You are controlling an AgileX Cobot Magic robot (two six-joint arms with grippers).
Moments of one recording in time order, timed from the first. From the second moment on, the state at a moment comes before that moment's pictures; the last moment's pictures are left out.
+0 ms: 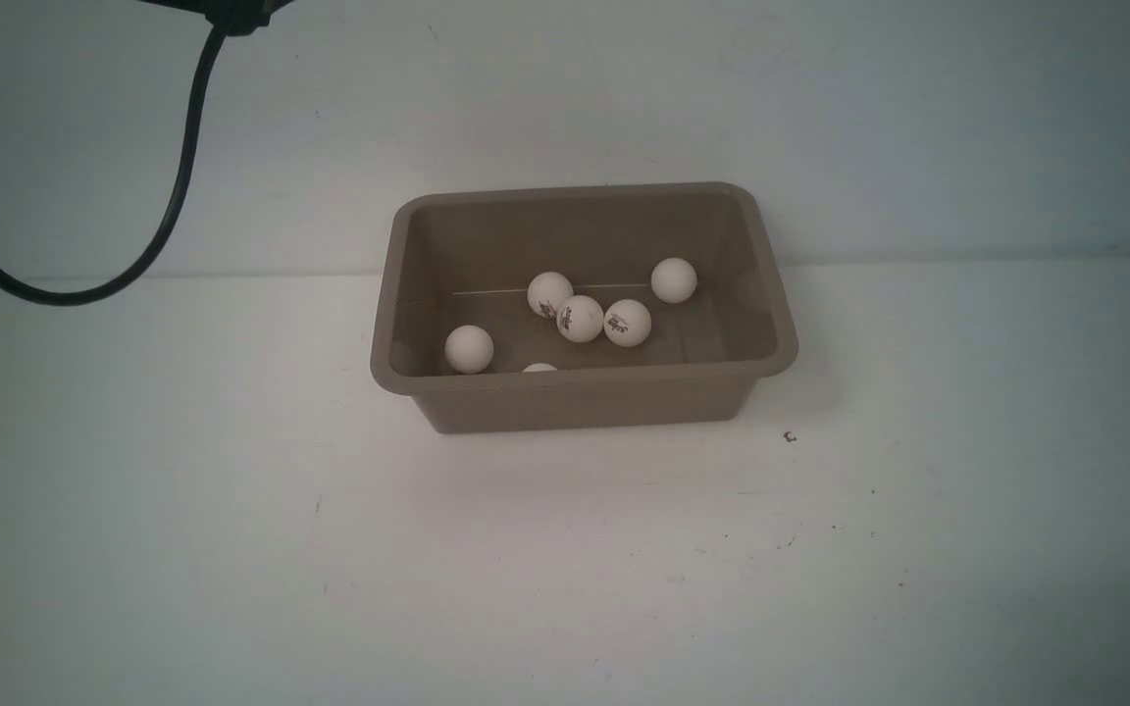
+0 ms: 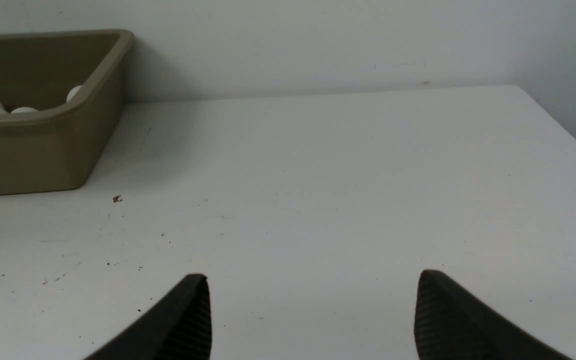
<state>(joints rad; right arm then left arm) -0.10 -0.02 0.02 0.18 0.40 -0.15 0.02 1.59 -1.55 -1.05 0.68 1.34</state>
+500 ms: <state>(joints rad) -0.10 -0.02 0.02 0.18 0.40 -0.15 0.02 1.59 -1.55 -1.34 0.80 1.37</state>
